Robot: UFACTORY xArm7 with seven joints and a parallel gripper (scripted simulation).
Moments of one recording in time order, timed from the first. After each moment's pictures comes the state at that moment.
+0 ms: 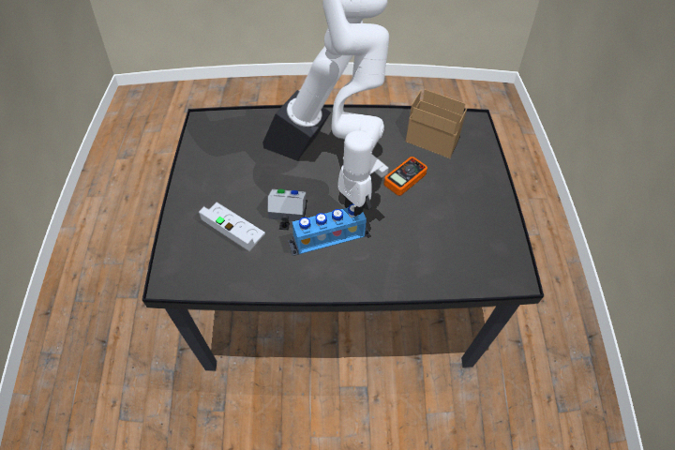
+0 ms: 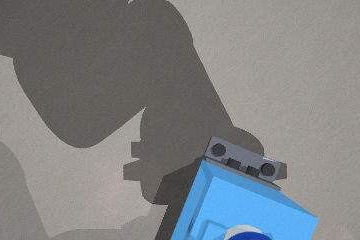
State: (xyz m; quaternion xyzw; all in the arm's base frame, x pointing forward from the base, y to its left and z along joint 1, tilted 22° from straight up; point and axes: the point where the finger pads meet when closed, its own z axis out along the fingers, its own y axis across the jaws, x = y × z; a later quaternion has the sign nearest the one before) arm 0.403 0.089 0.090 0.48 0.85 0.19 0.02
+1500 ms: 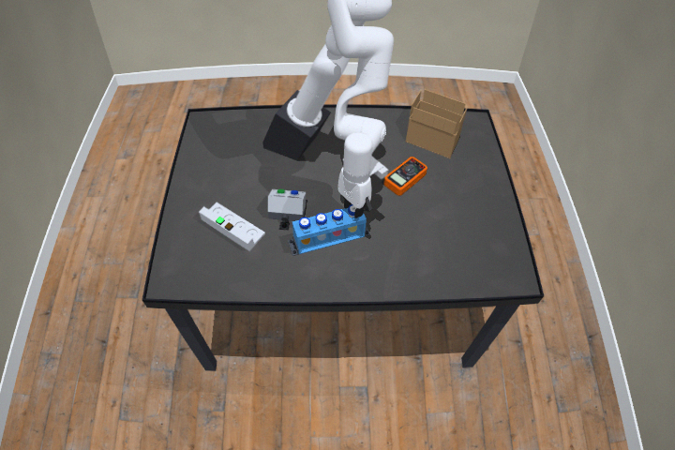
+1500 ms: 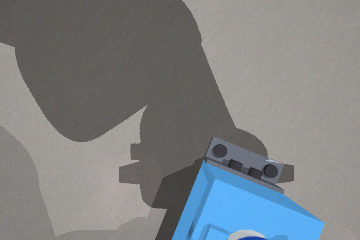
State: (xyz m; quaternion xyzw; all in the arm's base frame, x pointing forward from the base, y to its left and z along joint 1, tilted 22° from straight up) arm 0.405 0.092 0.083 0.48 0.85 0.19 0.02
